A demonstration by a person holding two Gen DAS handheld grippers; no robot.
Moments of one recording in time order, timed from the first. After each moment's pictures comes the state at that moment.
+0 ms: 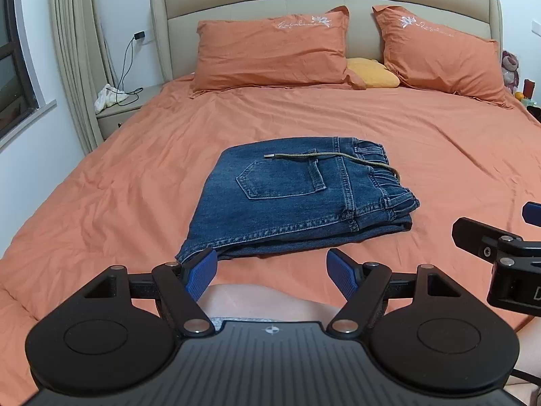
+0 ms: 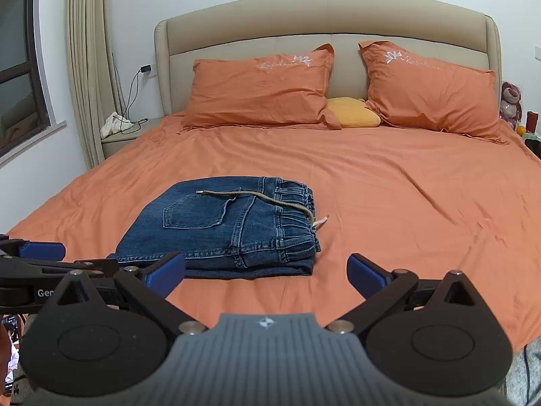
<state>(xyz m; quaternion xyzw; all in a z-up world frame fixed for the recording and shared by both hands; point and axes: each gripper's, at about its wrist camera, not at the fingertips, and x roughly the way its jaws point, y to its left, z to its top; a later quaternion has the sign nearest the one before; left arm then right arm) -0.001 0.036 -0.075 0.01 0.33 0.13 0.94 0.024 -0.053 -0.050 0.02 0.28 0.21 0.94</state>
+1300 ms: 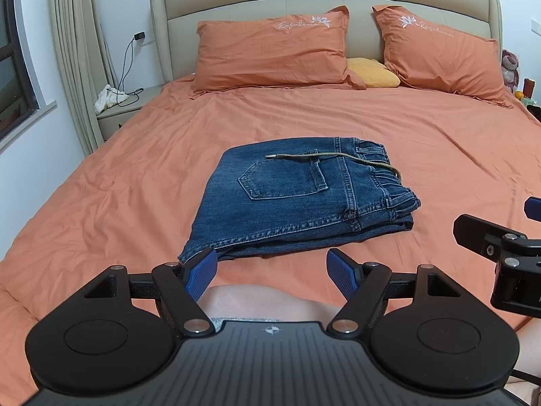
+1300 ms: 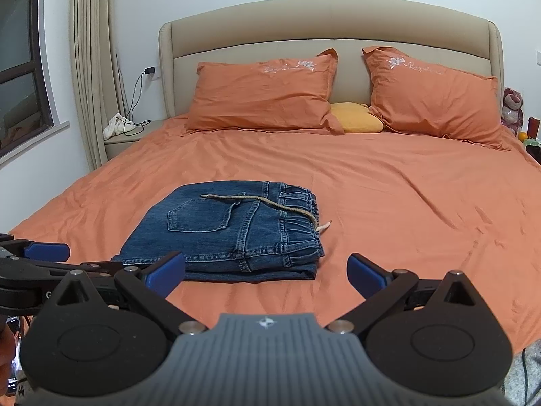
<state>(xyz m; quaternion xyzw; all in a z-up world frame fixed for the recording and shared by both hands) -0.002 0.038 -0.073 0.01 0.33 0.13 0.94 0.017 -0.050 -0.043 0.01 0.28 0.21 0.94</state>
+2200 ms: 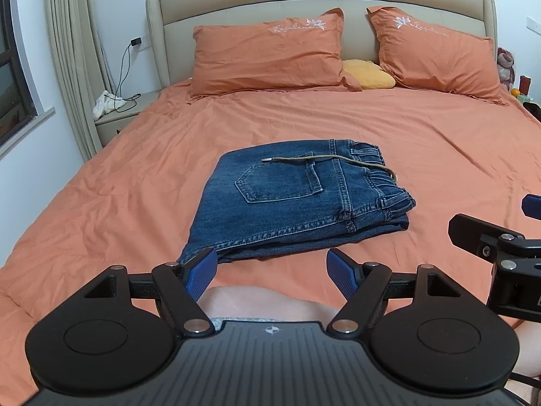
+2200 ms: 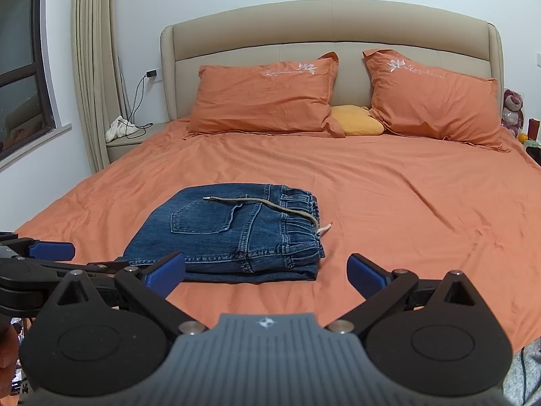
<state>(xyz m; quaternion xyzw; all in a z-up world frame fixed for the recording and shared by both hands) -0.005 0.037 -0.069 0.02 0.32 0.13 0.94 0.010 -0.052 -0.040 0.02 0.27 0.21 0.94</state>
